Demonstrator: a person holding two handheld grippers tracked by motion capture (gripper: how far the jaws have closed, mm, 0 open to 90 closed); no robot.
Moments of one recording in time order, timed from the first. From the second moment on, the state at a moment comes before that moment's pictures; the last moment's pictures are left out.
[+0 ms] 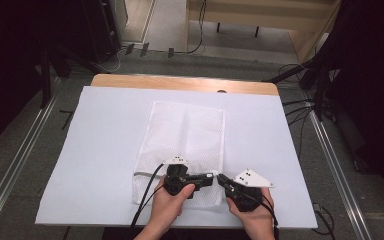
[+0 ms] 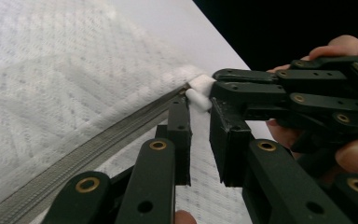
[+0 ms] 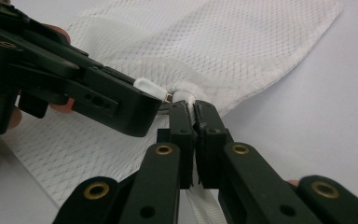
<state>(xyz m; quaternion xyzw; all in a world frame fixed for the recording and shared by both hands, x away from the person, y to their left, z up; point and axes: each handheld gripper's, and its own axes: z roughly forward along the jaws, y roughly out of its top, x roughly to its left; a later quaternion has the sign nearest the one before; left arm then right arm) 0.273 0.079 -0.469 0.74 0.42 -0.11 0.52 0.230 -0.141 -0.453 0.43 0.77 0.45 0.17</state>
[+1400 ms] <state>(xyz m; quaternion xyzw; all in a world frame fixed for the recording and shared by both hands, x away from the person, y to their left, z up) 0.270 0.122 -0.469 0.75 0.46 -0.03 0.47 0.228 -0.145 -0.444 0.42 0.78 0.43 0.19</state>
